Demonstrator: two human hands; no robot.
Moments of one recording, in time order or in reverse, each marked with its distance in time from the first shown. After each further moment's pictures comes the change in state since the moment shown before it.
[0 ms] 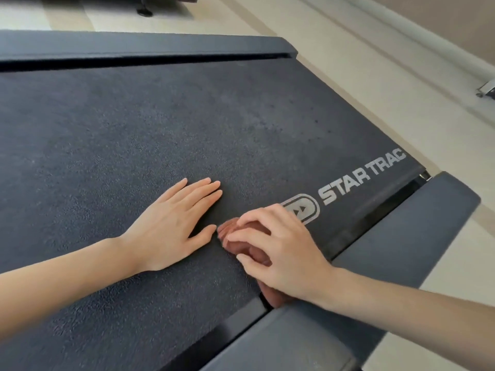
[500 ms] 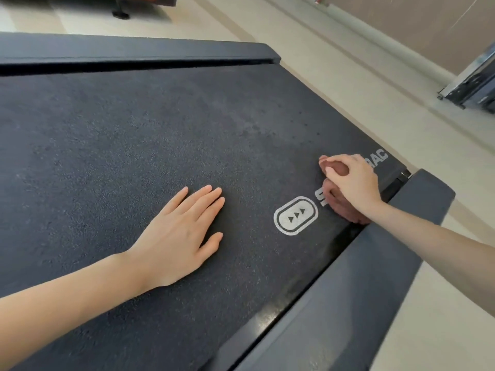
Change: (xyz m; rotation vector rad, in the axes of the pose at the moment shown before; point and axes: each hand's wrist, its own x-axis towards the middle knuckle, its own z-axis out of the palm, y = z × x) left_hand 0.000 0.002 0.004 0.021 0.032 0.014; right_hand 0.010 0.161 -0.048 -0.204 0.196 0.764
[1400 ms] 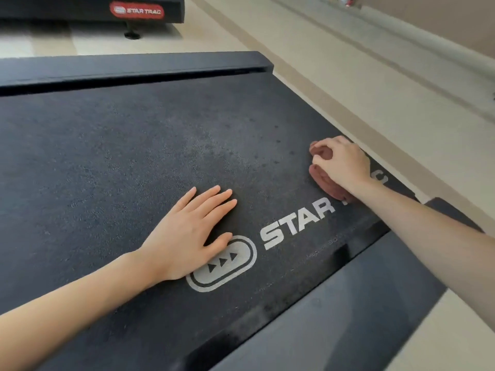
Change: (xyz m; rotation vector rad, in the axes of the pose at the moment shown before) left_hand 0.143 0.068 0.037 -0.080 -0.020 -0.094; right_hand 0.143 0.089 0.016 -0.064 -0.130 -0.077
